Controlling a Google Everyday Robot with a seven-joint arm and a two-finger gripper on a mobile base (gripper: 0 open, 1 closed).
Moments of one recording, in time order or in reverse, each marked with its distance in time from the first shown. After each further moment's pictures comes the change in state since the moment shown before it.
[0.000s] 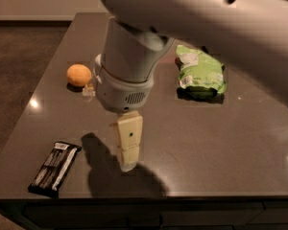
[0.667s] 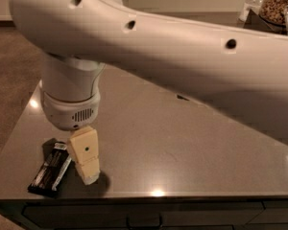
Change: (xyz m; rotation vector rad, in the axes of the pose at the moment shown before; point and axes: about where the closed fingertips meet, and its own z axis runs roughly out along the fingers) arm -0.062 -0.019 0.057 -0.072 0.023 -0.135
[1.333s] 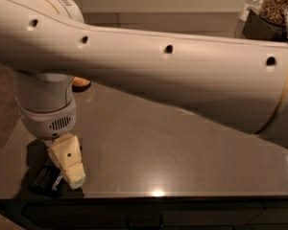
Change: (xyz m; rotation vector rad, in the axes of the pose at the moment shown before) arm -0.020 -0.015 0.034 -0.066 0.036 -0.071
